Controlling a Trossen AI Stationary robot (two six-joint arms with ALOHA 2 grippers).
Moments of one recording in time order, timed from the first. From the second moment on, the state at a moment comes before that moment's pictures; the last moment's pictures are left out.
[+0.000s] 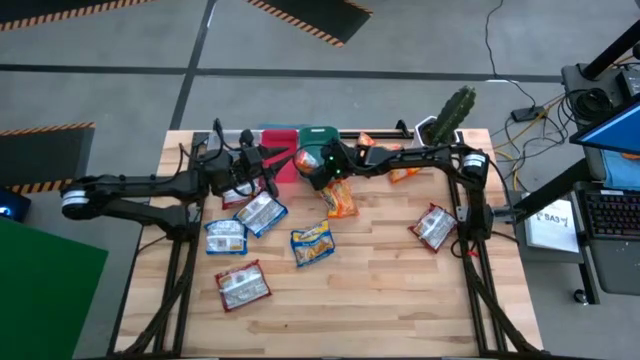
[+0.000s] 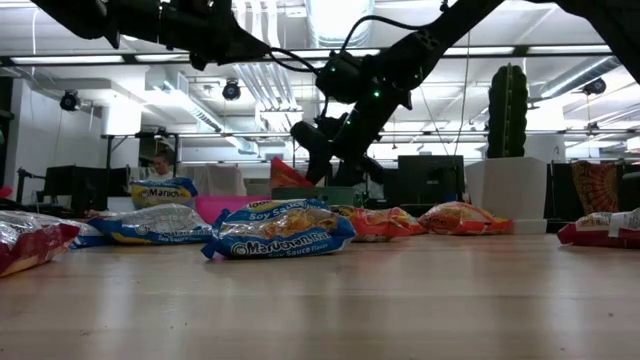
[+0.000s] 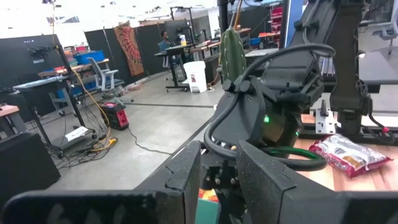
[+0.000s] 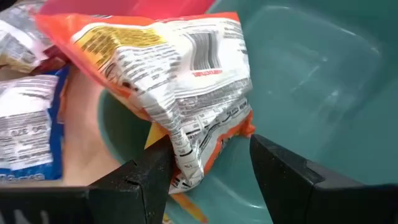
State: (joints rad) left arm 0.24 1.03 0.62 0.42 -0.25 0.17; right arm -0.34 1.98 1.38 -0.21 0.10 0.51
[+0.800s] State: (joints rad) left arm 0.24 1.05 0.63 0.42 -0.25 0.17; right arm -0.34 1.95 1.40 -0.29 0.05 0.52
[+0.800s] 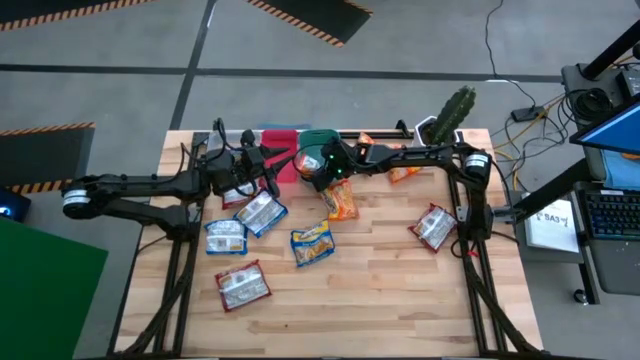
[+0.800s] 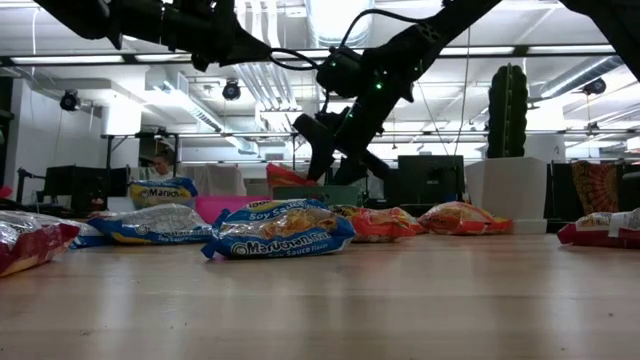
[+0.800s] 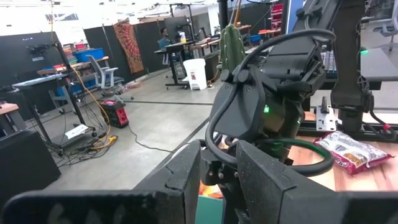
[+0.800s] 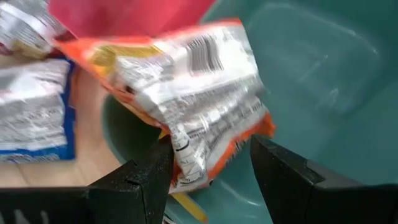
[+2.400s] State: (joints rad) left arm -0.06 1.38 0.92 -0.81 -0.25 -0.66; right arm -0.03 1.19 0.81 -0.02 0.09 0.16
